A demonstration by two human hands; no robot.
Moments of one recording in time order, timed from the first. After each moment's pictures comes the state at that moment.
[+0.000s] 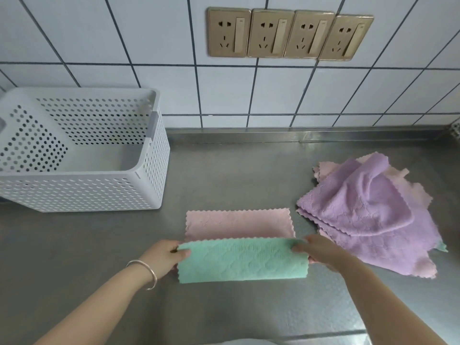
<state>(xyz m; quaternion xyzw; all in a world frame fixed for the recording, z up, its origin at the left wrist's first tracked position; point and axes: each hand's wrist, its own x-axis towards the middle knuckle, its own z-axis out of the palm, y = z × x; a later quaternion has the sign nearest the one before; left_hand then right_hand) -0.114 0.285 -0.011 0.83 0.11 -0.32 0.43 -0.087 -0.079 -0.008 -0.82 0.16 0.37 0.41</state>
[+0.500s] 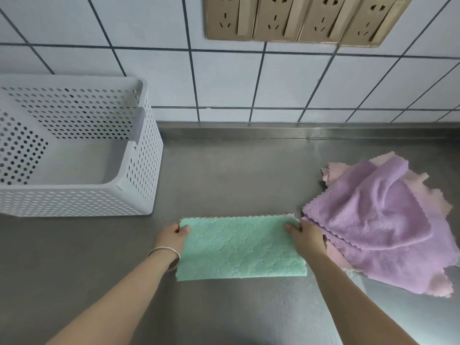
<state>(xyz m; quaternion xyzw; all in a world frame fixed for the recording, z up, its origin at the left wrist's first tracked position) -0.044 0.255 -0.059 0.85 0.28 -0.19 0.40 -0.034 -0.047 -0.047 -0.92 0.23 0.16 0.28</state>
